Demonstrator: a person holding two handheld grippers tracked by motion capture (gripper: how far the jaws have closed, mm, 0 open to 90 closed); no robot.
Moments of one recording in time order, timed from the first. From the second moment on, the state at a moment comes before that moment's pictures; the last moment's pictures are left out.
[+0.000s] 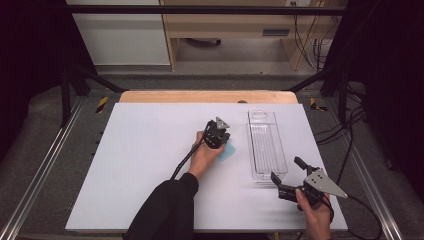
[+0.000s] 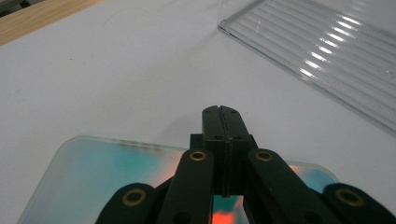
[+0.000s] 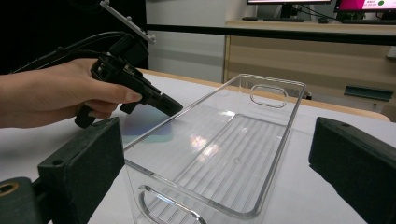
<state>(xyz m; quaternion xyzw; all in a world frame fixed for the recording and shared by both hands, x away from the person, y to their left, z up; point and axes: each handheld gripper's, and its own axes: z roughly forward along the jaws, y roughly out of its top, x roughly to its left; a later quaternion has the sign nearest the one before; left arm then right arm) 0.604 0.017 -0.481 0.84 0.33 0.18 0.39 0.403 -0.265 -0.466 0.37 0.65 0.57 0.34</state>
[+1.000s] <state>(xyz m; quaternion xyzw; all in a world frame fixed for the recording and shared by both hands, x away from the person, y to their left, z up) 0.562 0.062 -0.479 0.84 0.34 0.17 0.39 0.404 -0.261 -0.466 0.36 0.66 0.57 0.34</state>
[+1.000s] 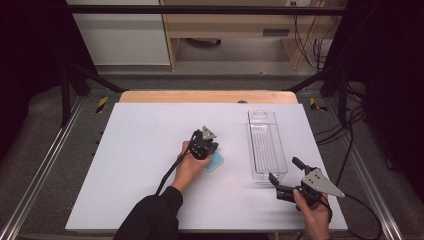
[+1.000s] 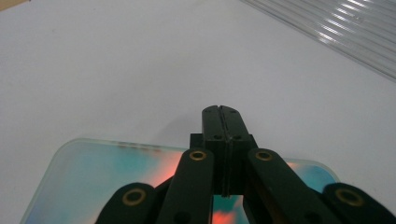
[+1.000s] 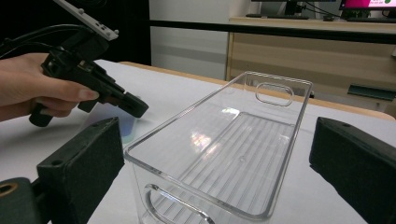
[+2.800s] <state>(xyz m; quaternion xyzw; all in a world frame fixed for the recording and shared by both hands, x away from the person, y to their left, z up) 0.442 0.211 -0.452 0.72 0.36 0.27 0.53 0.399 -0.259 -0.453 0.39 0.65 0.54 0.36</state>
